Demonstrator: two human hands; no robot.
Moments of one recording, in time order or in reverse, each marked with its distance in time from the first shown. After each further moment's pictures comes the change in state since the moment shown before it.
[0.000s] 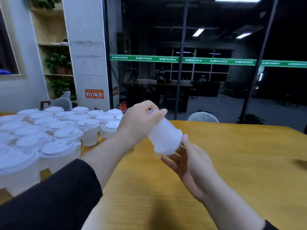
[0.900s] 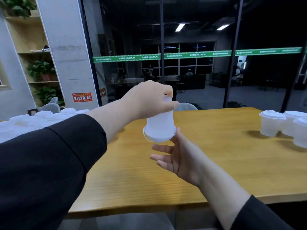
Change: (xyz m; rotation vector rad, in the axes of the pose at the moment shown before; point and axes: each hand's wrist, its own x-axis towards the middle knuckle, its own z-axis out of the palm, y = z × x) left_hand -0.047 0.146 0.015 0.616 -0.286 0.480; right_hand -0.099 -0.037 -0.062 0.061 -0.057 0.223
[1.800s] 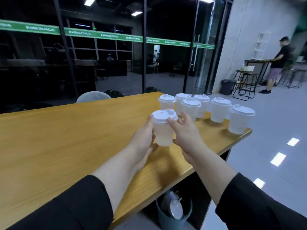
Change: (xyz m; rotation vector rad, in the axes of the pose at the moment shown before) left_hand 0.094 0.253 0.242 -1.714 -0.503 -0.445; right_hand -0.060 -0.109 -0.271 -0.455 0.800 -0.512
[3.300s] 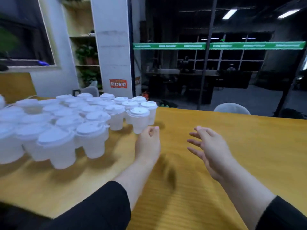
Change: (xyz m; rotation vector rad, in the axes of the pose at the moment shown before) left_hand -0.218 0.030 -0.389 0.325 1.162 0.217; right_hand -0.125 -0.002 0.395 0.135 -0.589 0.144
